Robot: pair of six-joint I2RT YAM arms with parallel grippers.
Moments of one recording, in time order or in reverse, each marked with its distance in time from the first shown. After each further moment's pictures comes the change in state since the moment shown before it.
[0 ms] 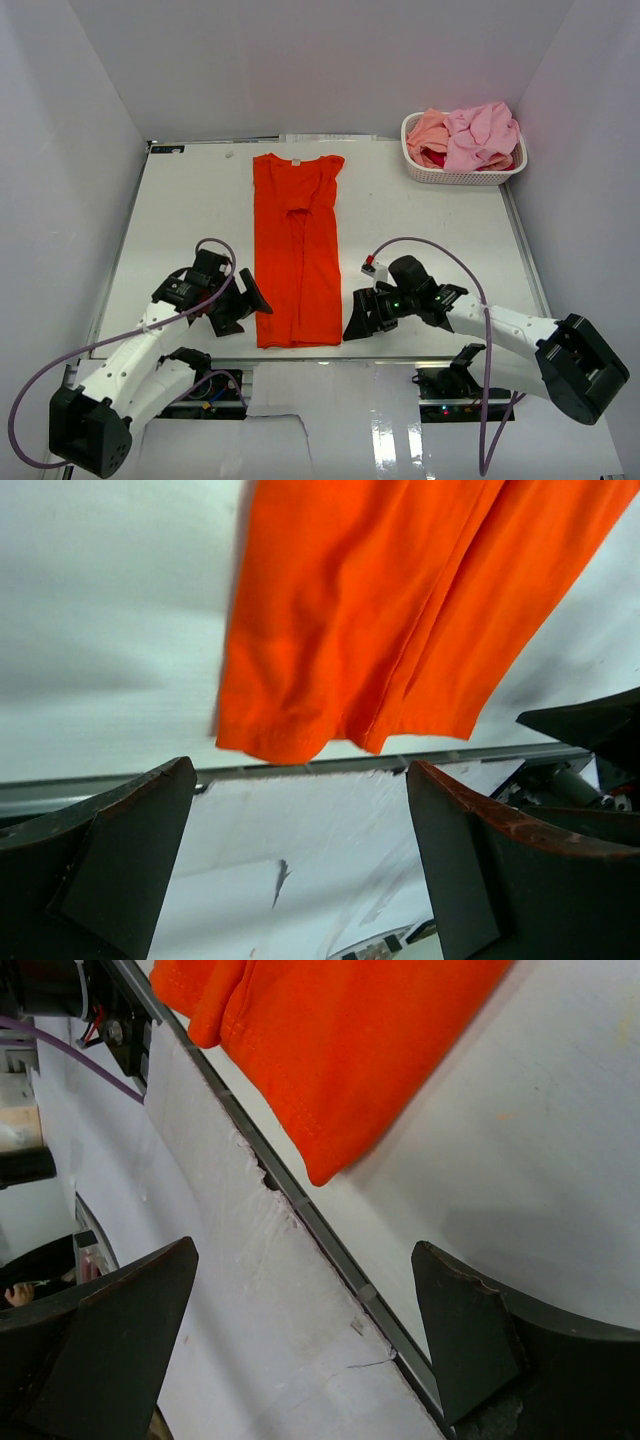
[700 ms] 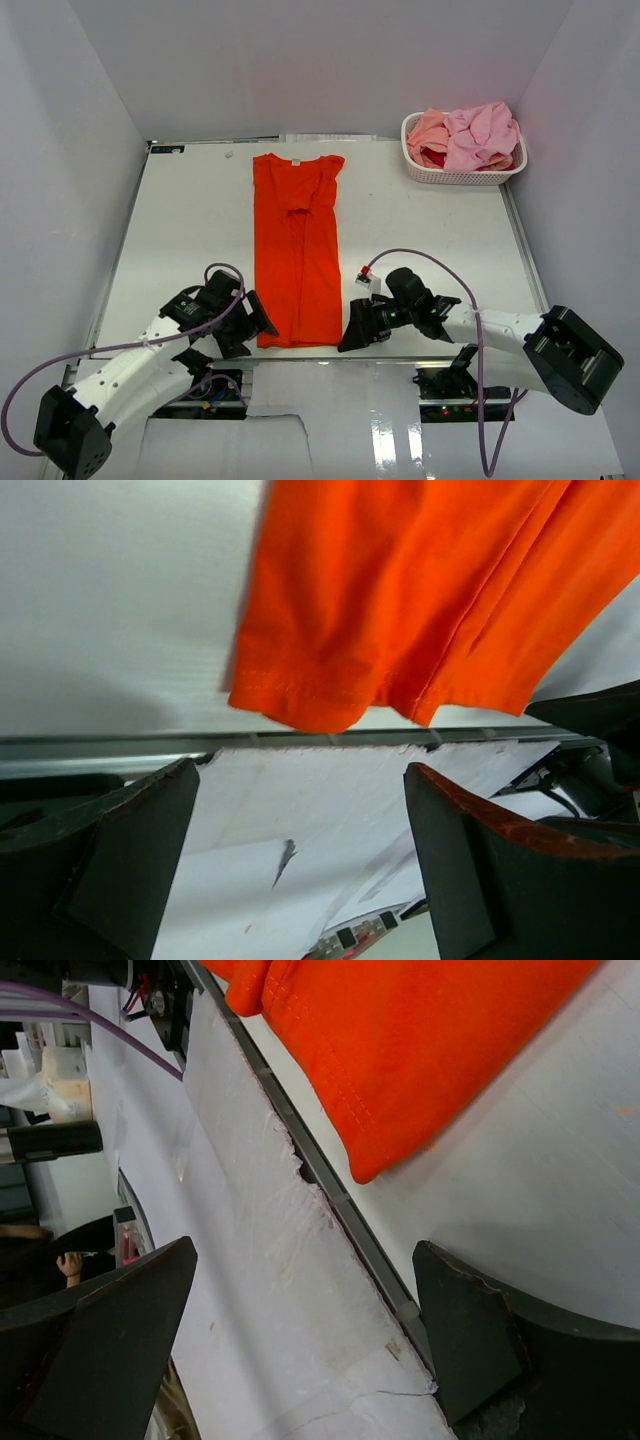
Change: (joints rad) left arm -0.210 -0.108 -0.127 -0.039 -0.027 -0.216; right arm 0.082 0.046 -0.122 0.278 -0.058 0.141
